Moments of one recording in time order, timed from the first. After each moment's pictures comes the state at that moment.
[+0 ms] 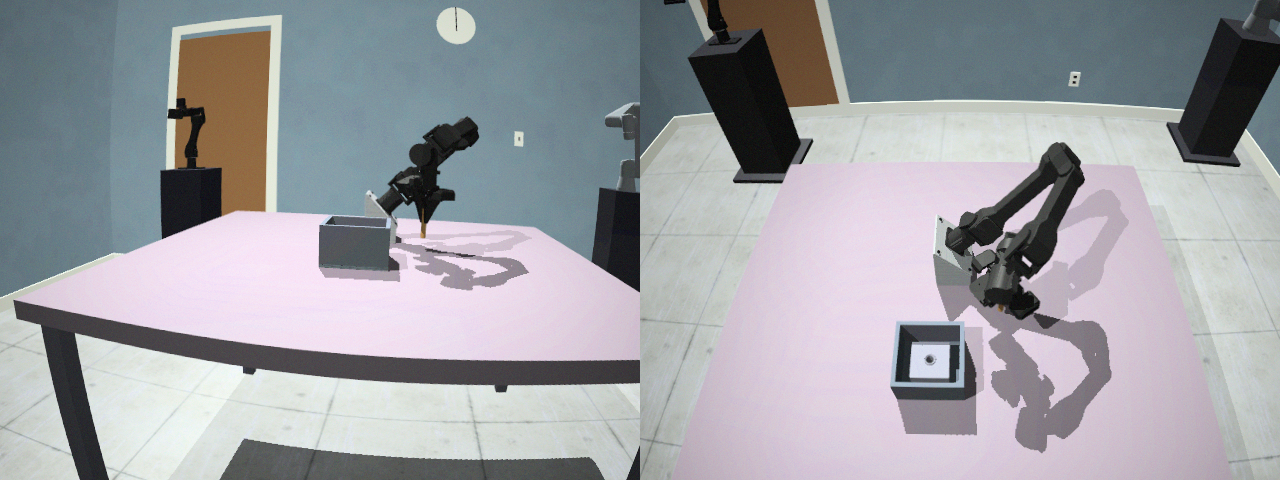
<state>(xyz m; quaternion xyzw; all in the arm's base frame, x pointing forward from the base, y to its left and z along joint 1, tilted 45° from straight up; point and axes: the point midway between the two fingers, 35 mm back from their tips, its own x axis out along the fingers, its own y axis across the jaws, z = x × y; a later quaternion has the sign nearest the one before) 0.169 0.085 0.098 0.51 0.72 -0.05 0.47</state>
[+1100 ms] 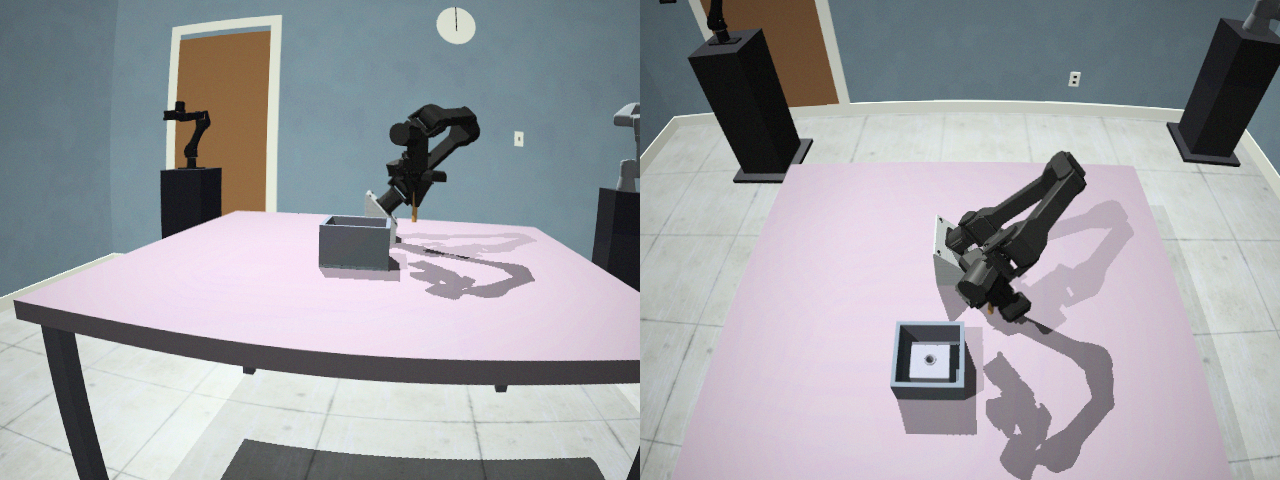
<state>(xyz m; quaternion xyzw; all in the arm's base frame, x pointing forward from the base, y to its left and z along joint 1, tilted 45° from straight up) 0.205 0.034 0.111 0.51 0.72 -0.05 0.47</state>
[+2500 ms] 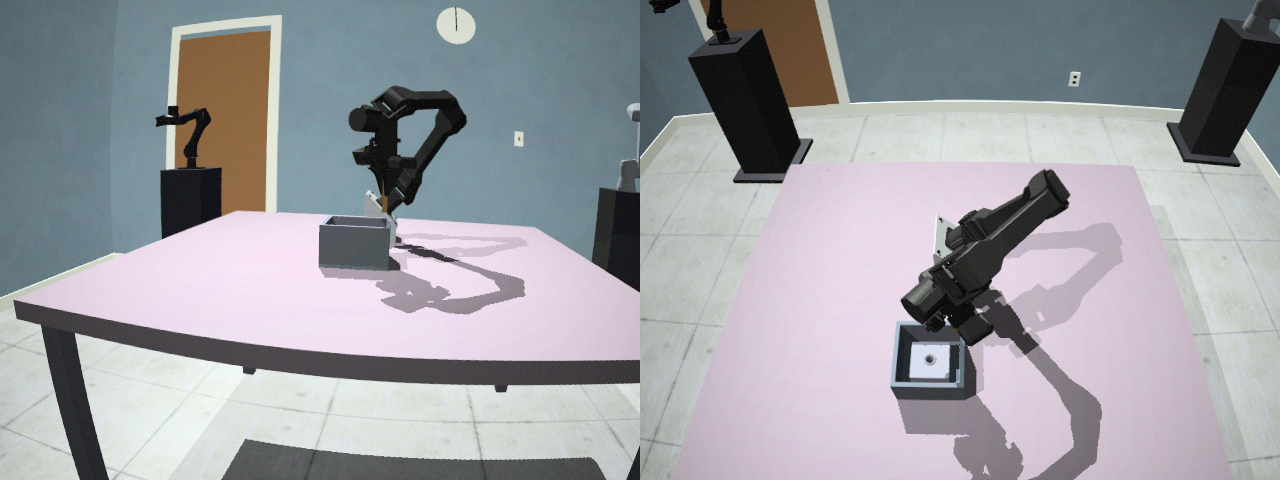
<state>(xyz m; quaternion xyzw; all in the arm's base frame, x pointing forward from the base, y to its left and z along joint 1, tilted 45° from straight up) 0.276 -0.039 0.076 0.51 0.73 -0.04 0.46</state>
